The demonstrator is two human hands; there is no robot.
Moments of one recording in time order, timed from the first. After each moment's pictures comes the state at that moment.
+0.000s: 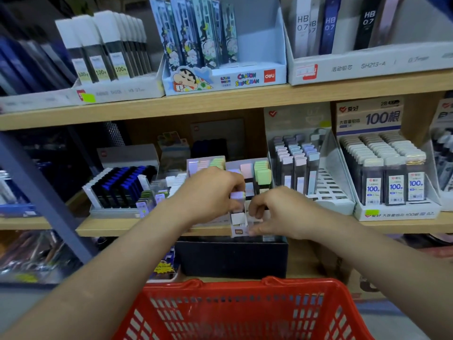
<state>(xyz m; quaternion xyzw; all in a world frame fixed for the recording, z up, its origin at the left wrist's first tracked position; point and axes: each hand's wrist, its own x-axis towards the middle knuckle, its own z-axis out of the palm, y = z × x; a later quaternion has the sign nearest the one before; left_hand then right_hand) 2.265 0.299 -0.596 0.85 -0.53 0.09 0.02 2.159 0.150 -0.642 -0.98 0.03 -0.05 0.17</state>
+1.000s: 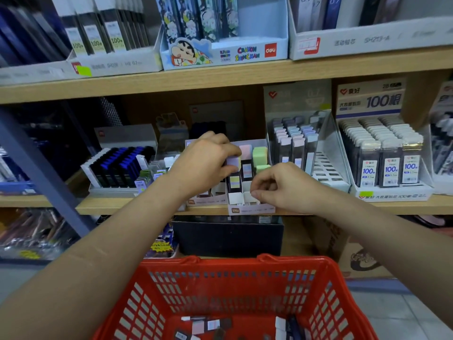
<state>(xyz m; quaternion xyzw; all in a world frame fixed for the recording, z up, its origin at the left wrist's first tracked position) 2.284 0.298 -0.607 0.80 -0.55 0.22 0.08 2.149 0.144 -0.640 -0.95 0.01 -0.11 0.29</state>
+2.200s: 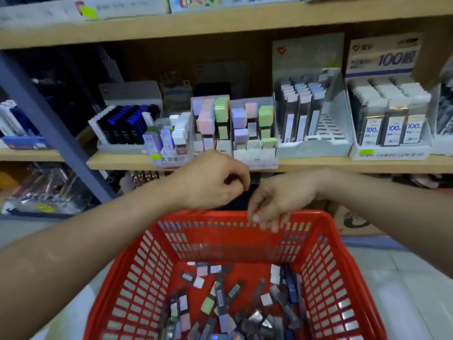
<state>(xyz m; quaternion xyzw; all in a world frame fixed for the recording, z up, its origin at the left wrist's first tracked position) 2.203 0.358 -0.631 0.78 -0.60 -0.01 0.17 2.122 0.181 -0.661 -0.88 0.02 0.34 0.34</state>
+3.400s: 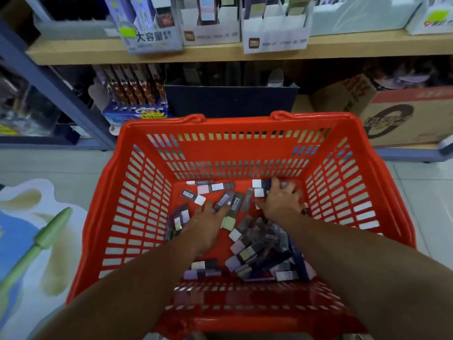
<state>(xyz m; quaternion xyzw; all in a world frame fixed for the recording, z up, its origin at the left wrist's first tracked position) 2.140 0.459 -0.943 0.86 -0.42 -0.28 -0.09 2.065 0.271 -0.945 -0.84 0.45 0.19 0.22</state>
